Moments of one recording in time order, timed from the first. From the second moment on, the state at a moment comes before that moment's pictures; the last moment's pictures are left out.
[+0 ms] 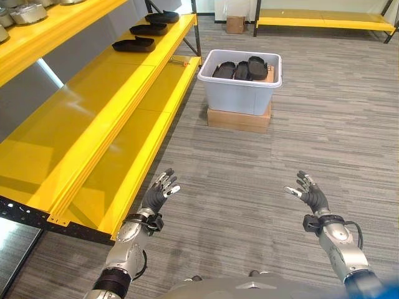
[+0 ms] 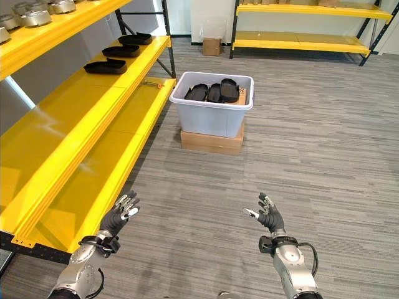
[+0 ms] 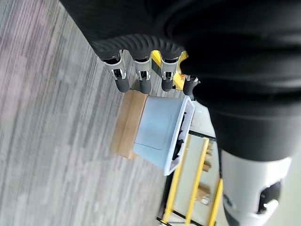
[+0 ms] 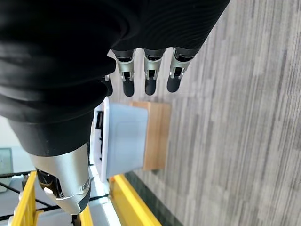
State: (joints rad) left arm 0.04 0.35 -0.13 0.43 -0.60 -0.16 -0.23; right arm 0.06 -0.41 0.13 0.38 0.41 -0.10 -0.07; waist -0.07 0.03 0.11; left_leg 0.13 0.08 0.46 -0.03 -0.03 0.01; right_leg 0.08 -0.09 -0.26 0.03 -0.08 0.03
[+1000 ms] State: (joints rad) left arm -0.02 0.41 -0.26 0.34 -0.55 -0.11 -0.22; right arm 0.04 -0.39 0.08 0.42 0.49 -0.07 -0.28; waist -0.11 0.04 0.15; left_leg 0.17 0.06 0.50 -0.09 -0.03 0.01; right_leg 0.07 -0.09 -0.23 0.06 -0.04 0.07
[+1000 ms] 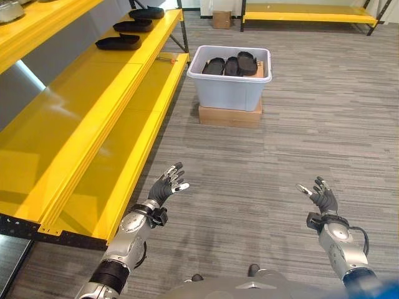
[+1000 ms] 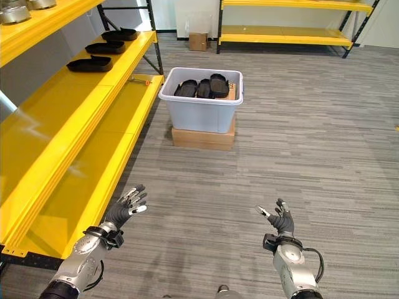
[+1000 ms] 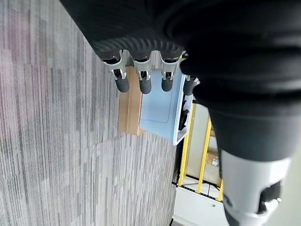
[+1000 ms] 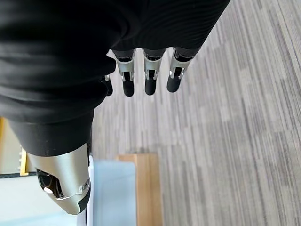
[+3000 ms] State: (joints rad) left arm 0.05 0.34 -0.19 0.54 -0.50 -0.20 0.04; right arm 0.09 -0.35 0.17 0.38 0.41 -0.08 -0.17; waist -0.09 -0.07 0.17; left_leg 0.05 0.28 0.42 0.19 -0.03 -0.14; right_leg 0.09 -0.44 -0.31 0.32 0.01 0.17
